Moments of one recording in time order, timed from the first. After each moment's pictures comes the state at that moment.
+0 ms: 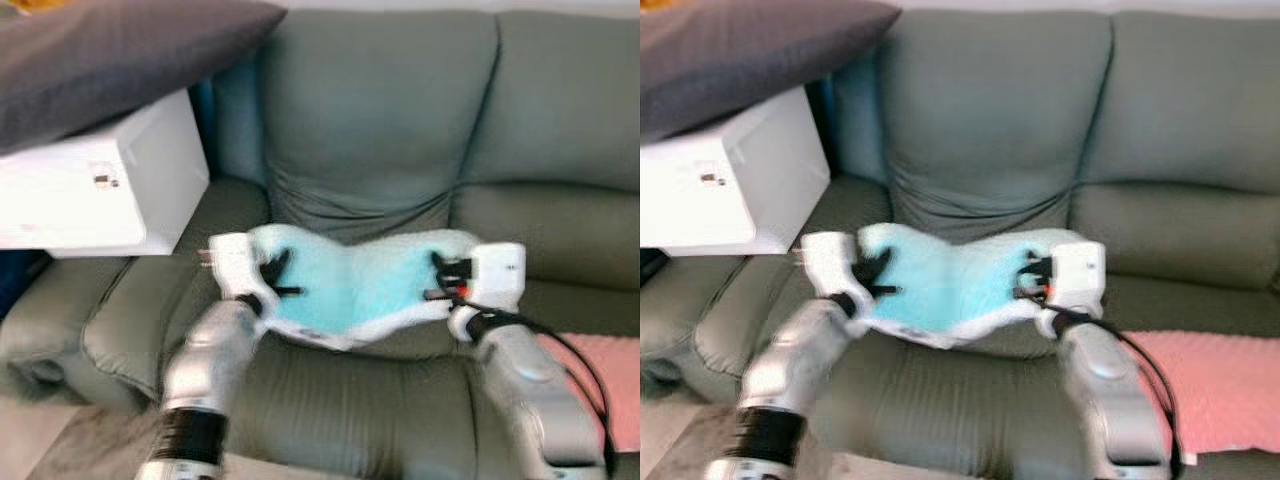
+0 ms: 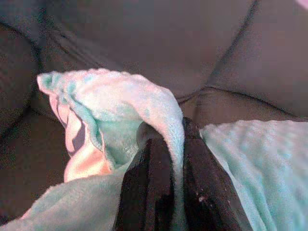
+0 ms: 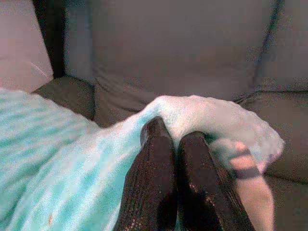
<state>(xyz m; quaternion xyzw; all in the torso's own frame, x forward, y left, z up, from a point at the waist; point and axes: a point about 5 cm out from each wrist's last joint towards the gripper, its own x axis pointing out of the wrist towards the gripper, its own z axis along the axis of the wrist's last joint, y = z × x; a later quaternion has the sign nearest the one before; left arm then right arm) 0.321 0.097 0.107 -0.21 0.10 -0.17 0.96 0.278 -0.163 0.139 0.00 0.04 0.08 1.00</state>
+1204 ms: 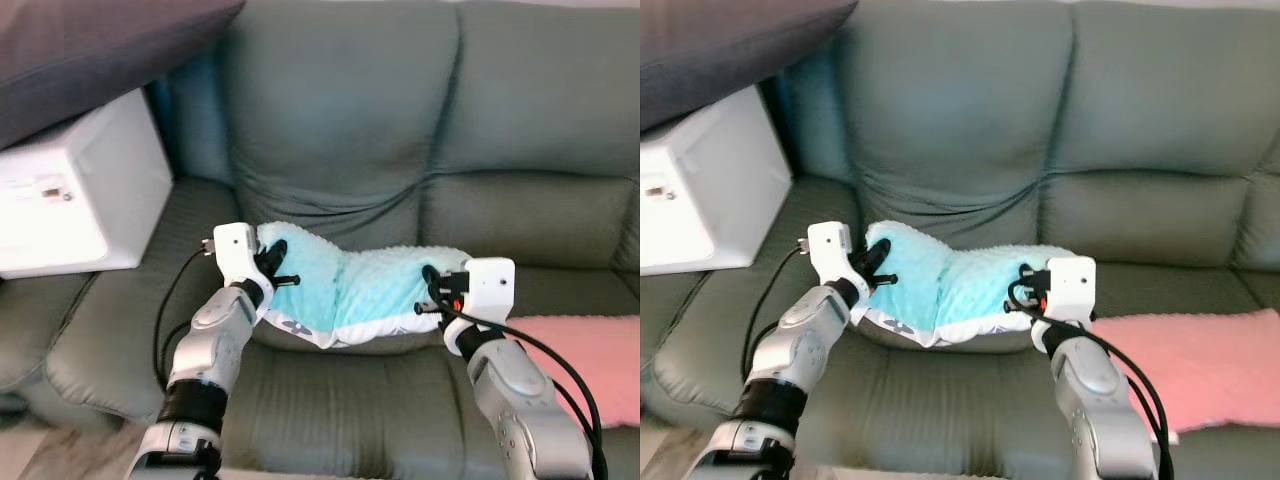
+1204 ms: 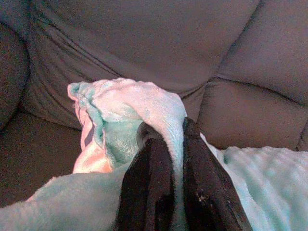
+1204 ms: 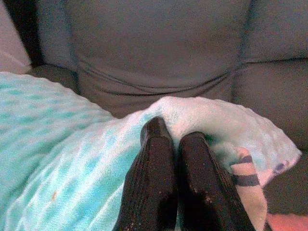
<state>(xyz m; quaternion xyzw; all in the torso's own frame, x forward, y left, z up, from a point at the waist) 0.346 0.107 0.104 -0.19 0.10 -0.15 0.97 0.266 -0.152 0.128 0.03 0.06 0.08 0.99</state>
